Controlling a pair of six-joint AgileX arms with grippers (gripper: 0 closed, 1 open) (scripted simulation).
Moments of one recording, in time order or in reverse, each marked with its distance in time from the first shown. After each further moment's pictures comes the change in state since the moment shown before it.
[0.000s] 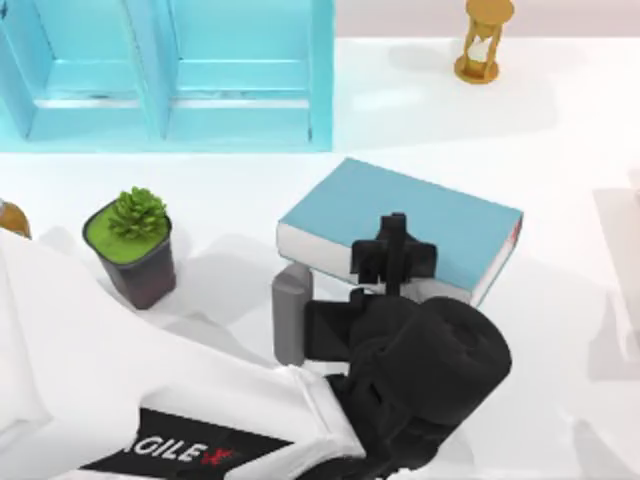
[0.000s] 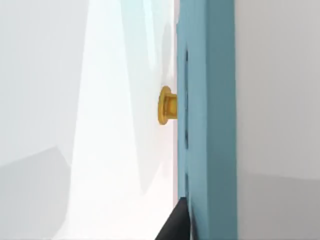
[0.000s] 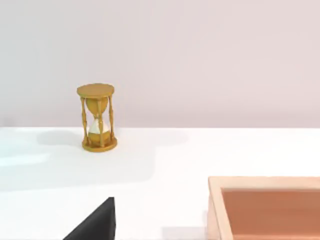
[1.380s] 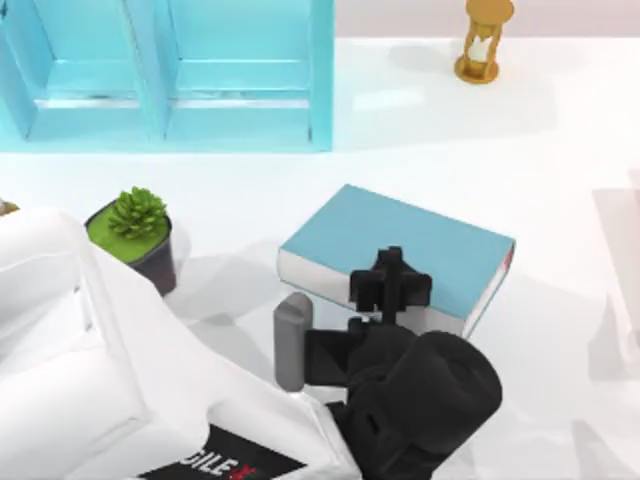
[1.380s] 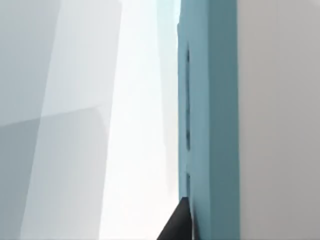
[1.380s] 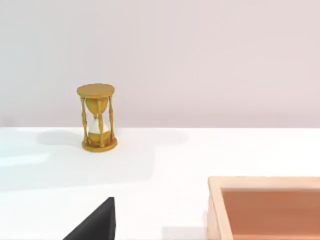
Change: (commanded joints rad) left arm -0.008 0.092 -0.038 0.115 -0.006 -0.009; right arm 0.000 0.000 0.000 0.000 0.000 0.000
